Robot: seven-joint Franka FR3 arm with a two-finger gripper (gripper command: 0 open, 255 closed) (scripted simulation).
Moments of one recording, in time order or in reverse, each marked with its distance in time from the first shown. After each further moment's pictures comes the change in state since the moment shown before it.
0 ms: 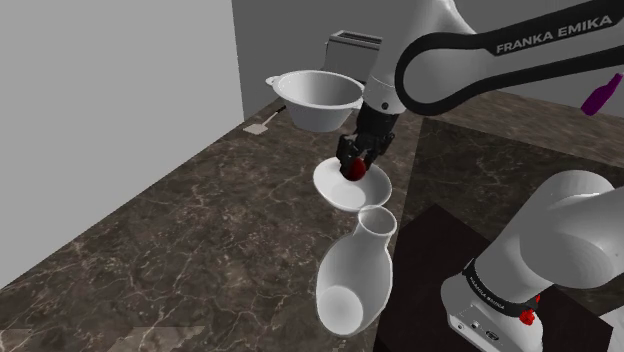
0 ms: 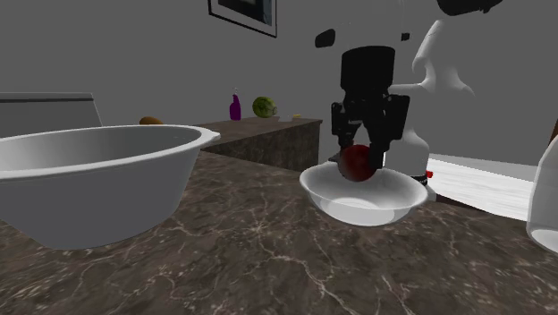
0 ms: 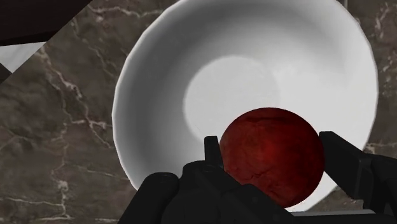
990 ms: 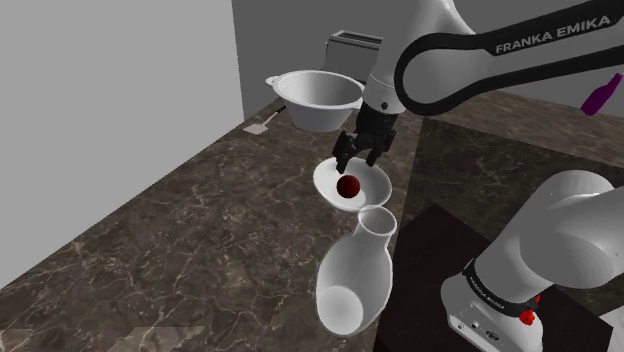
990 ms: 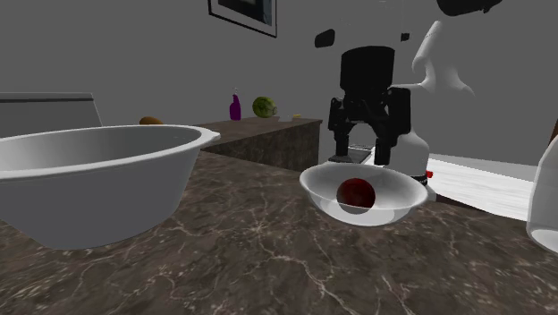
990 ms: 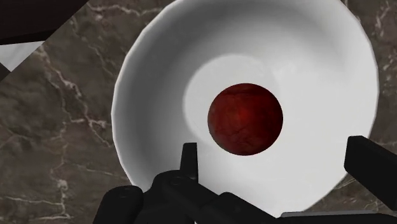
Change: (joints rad) arm -0.001 0.002 0.000 0.001 0.000 0.003 0.000
